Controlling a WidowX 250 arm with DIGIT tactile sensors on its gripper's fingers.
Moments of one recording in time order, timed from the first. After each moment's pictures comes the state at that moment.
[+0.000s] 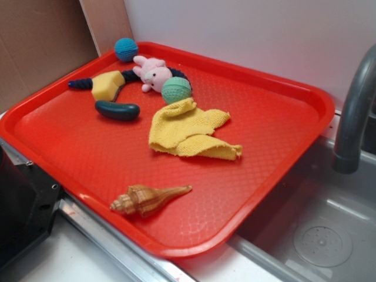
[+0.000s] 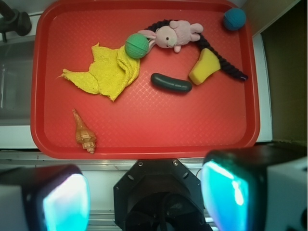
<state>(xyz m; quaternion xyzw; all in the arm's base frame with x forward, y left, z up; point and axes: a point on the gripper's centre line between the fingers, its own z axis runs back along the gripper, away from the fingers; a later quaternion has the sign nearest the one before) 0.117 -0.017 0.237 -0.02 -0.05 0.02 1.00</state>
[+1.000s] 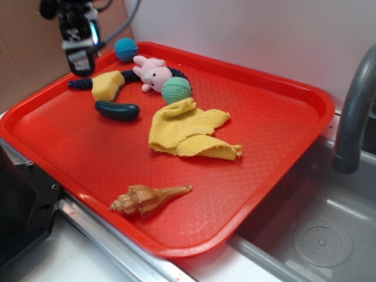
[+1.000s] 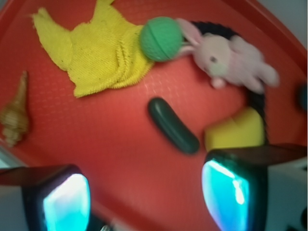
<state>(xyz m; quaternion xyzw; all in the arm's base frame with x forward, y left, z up) 0.198 0.018 0.111 -0.02 0.02 -0.32 0.95</state>
